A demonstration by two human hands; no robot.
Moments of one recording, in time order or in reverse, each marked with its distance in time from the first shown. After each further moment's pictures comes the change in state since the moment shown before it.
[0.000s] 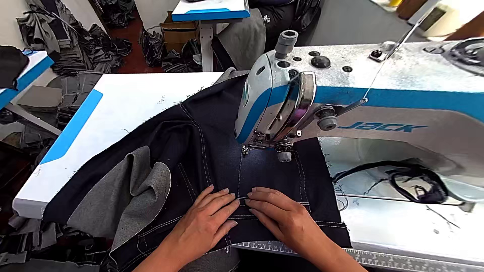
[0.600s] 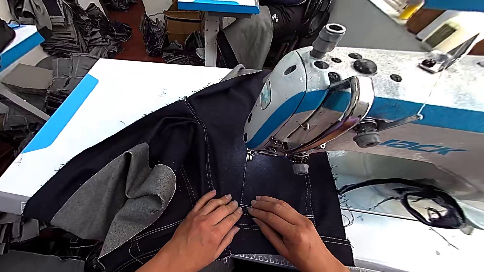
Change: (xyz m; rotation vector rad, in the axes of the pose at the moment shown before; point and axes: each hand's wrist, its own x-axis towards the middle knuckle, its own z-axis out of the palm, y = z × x) left_hand 0.002 0.004 0.005 0.083 0.046 -0.007; right_hand -0.001 -0.002 0.000 0.012 -0.013 0.024
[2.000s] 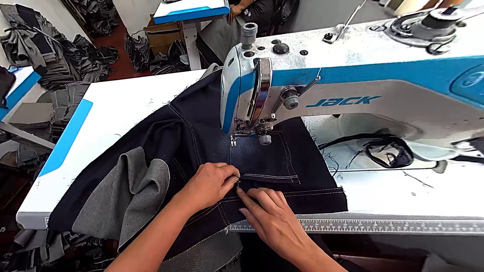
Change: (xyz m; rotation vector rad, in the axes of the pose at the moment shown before) left_hand 0.076 -0.016 -0.024 -0.227 -0.207 -0.014; right_hand -0.021 -0.043 0.021 -0.291 0.079 0.105
